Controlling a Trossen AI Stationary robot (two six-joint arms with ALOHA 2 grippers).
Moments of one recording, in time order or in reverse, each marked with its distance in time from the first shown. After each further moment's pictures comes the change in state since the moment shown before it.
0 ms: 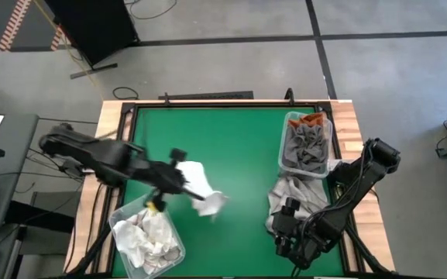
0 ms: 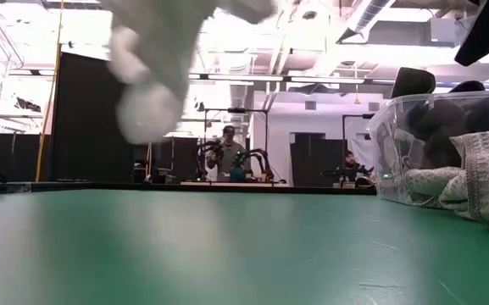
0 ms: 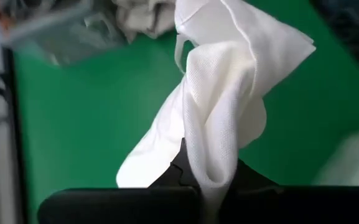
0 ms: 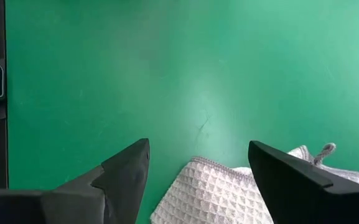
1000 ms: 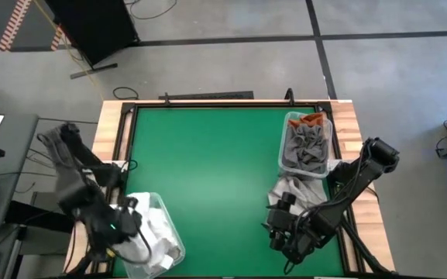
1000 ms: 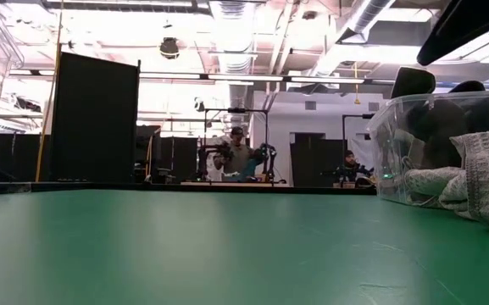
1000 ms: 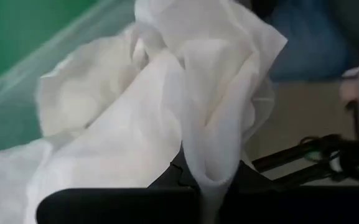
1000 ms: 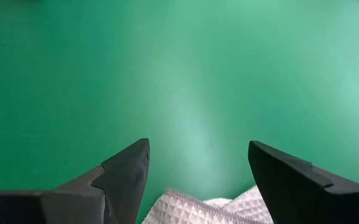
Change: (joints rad) left arm -0.565 -0.002 0.001 -0.220 0.249 -0.951; right arm -0.053 0.000 0.000 0.016 0.069 -0.078
